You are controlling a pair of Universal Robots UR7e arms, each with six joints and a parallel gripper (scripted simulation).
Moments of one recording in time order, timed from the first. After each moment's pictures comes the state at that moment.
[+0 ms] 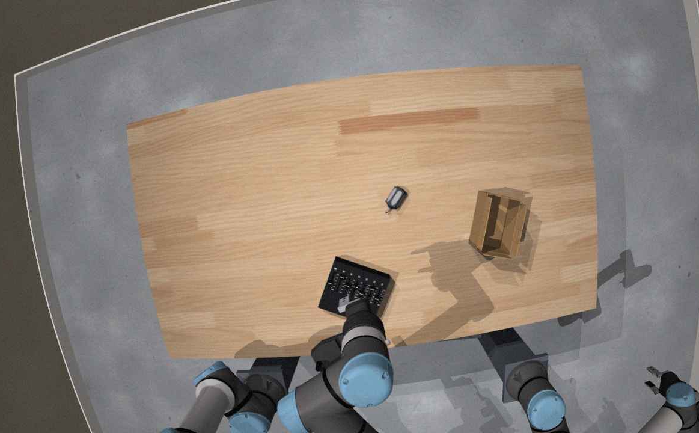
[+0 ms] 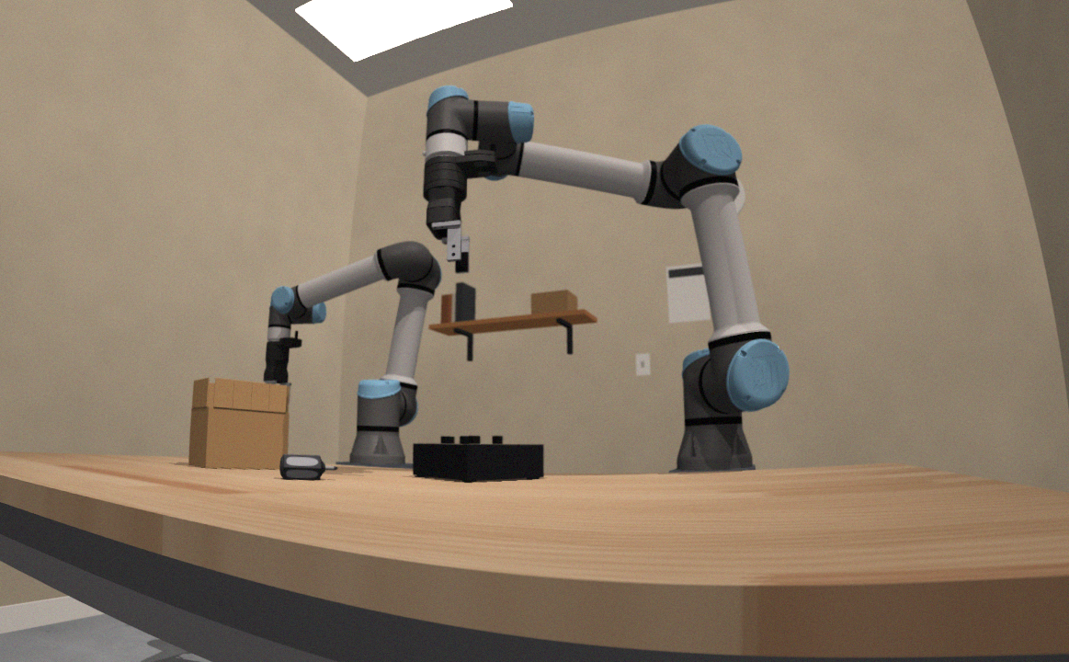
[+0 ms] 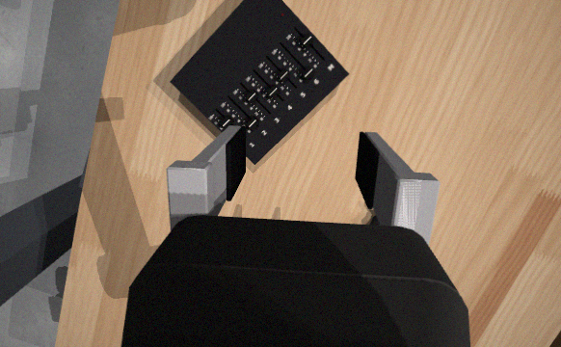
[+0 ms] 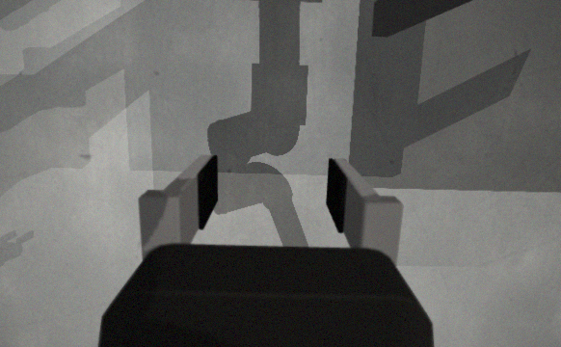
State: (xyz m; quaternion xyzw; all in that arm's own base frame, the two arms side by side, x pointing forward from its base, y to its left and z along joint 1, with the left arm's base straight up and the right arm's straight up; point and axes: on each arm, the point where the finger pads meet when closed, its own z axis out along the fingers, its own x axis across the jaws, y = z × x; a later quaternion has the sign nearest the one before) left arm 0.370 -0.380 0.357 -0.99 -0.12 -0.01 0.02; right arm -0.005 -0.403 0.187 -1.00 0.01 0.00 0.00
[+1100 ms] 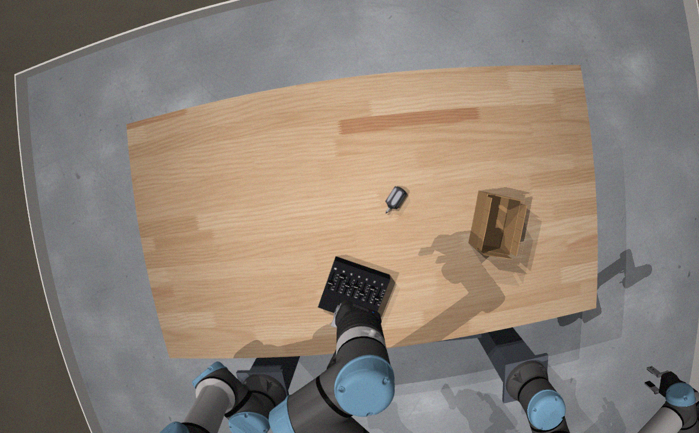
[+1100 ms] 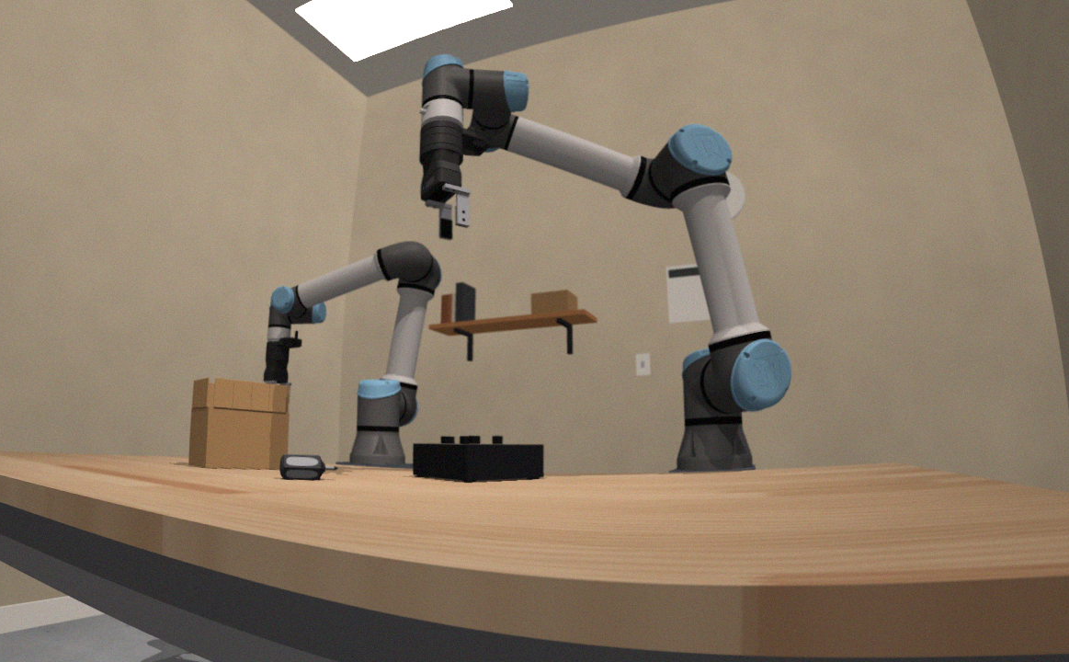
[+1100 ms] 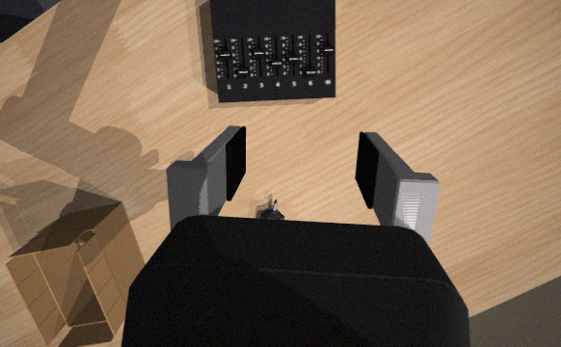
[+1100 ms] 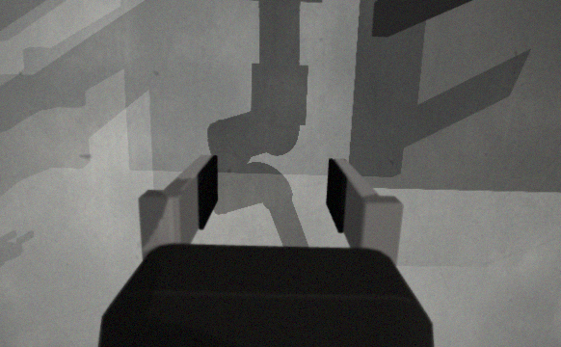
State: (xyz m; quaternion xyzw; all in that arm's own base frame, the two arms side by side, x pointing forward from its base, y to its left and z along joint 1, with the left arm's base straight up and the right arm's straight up) left arm 0.380 -0.385 0.414 -0.89 -0.46 -0.03 0.02; right arm -0.005 -0.403 0.187 -1.00 0.01 0.00 0.00
